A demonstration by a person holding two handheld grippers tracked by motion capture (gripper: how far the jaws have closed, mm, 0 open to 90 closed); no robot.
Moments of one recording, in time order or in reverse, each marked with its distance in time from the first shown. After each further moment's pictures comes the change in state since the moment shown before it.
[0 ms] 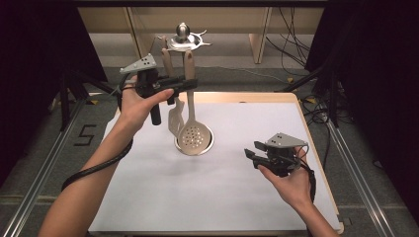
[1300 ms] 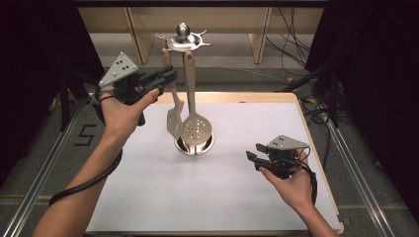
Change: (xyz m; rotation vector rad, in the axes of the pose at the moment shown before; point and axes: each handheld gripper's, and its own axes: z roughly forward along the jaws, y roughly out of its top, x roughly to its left) left arm -0.041 0.021 -0.046 -0.104 0.311 0.200; right arm 0.000 -0.008 -0.002 0.014 0.002 0.045
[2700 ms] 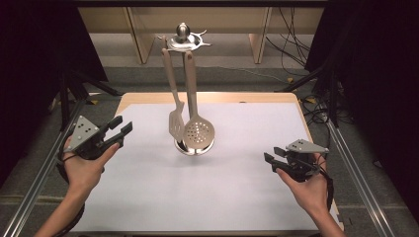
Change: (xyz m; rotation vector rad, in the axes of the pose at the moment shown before) left arm 0.034 -0.132 -0.115 0.165 0.268 0.018; right arm -0.030 -0.024 -0.023 0.054 -0.074 0.128
